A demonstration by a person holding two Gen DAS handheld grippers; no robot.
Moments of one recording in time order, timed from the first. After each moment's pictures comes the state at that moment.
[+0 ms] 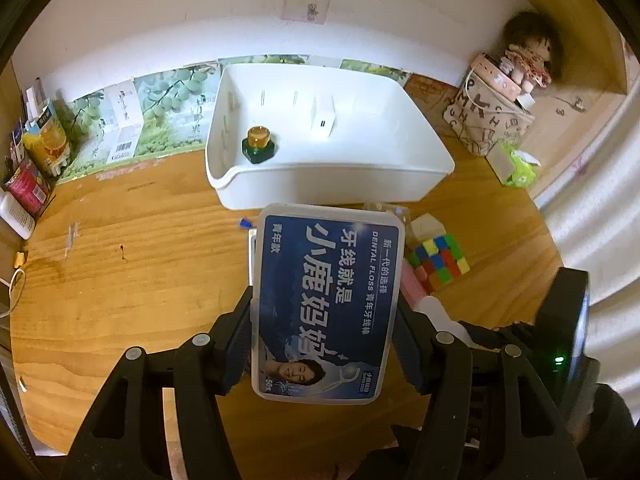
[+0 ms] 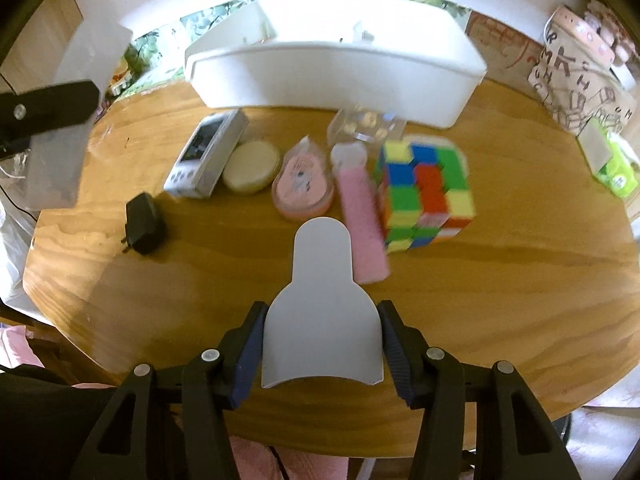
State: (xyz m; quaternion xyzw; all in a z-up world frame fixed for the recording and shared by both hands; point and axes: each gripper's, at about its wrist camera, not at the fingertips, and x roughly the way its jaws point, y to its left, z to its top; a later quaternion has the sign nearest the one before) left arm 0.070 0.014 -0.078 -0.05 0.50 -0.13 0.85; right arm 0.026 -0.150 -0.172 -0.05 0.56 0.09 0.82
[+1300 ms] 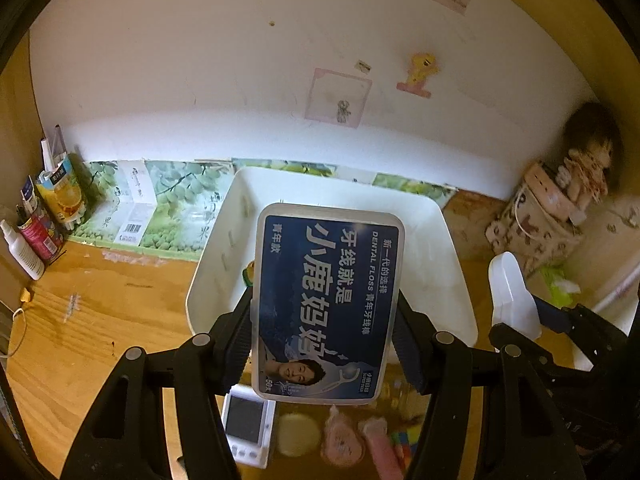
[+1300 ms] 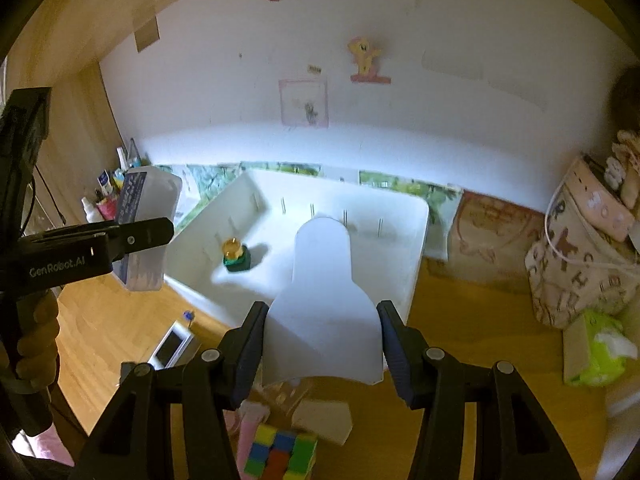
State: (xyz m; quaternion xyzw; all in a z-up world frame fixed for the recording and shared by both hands) left arm 0.181 -0.028 -0.043 -0.09 0.40 -0.02 0.91; right arm 0.175 -0.224 -0.059 -0.06 0.37 0.20 0.90
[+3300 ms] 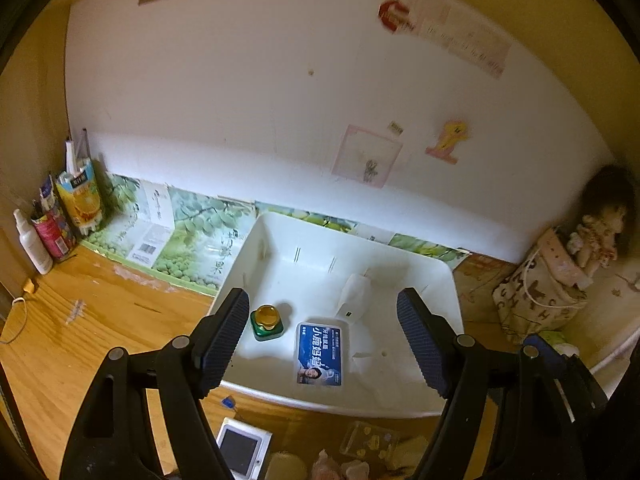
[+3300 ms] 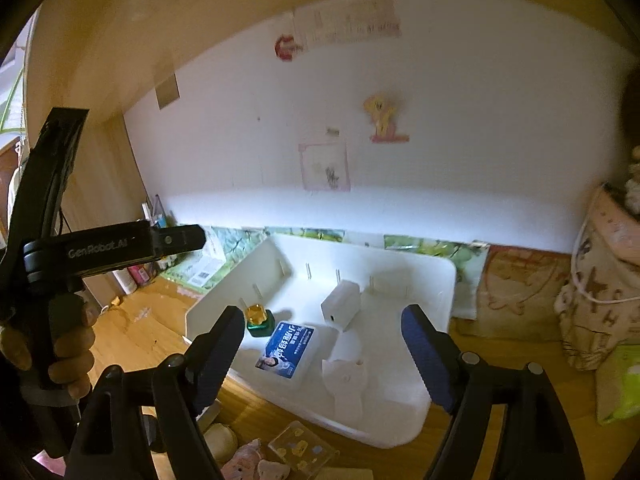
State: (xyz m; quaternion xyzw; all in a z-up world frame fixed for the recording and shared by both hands) left arm 0.181 -0.006 -0.017 -0.14 0.34 0.03 0.93; right arm 0.176 -0.217 -0.056 0.00 0.26 0.24 0.94
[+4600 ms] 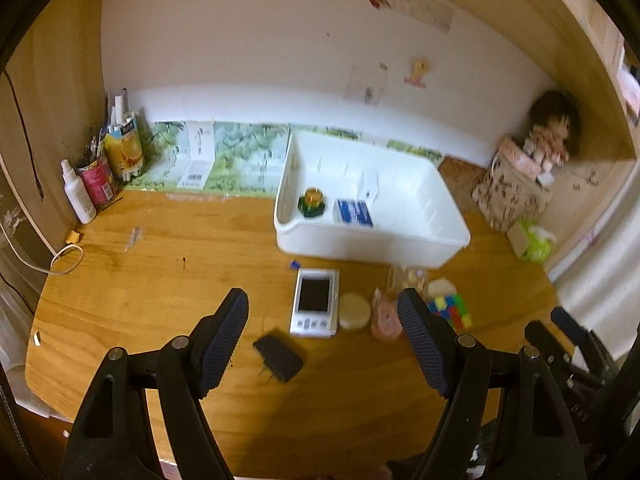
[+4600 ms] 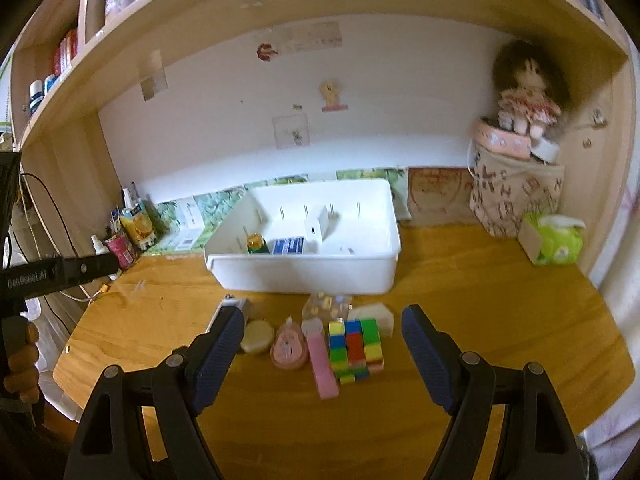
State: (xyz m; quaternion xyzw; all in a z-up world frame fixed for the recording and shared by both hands) left arm 0.015 0.048 -0.030 -0.09 0.41 -0.04 0.91; right arm -0.021 -0.193 -0.083 0.04 0.29 0.08 0.95
